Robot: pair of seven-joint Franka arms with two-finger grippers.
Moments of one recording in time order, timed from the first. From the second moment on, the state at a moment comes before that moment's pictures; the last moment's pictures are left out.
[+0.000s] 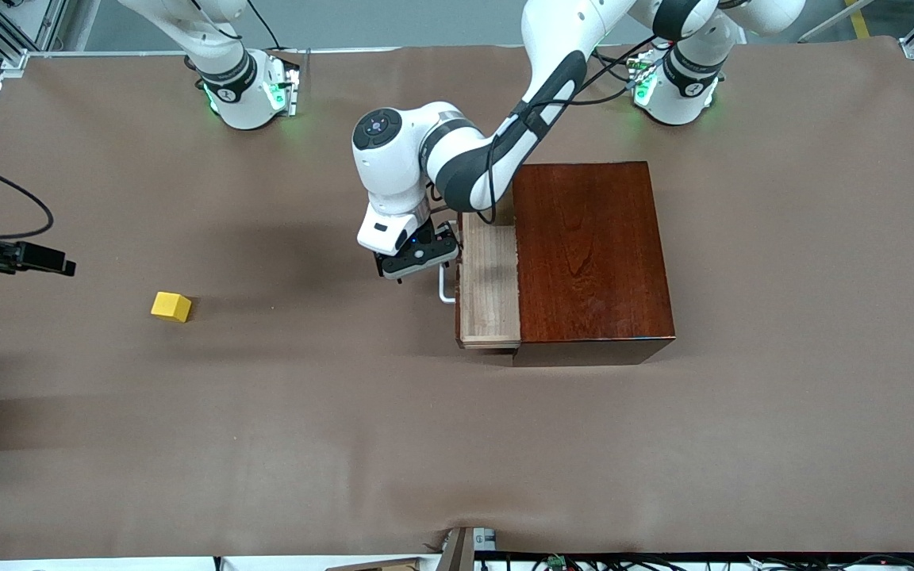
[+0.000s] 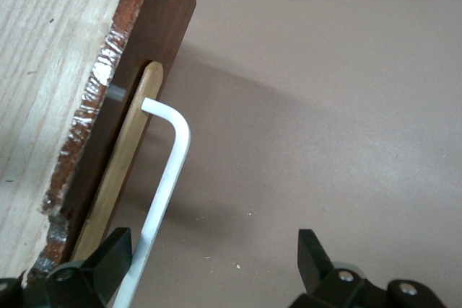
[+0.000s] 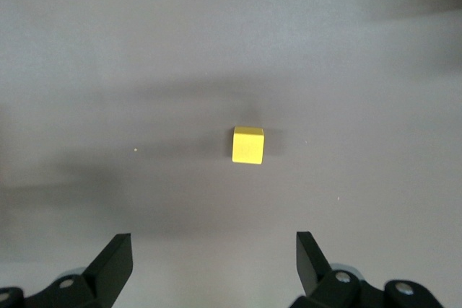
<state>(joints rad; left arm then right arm) -0.96 0.84 0.02 -1.13 0.21 2.03 -1.37 -0.20 0.24 0.05 -1.51 0.03 1.60 -0.09</state>
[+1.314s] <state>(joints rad) -0.98 0.88 0.04 -1.08 0.19 2.06 -1.36 -0.23 0.41 0.05 -1.79 0.03 2.01 -0.09</state>
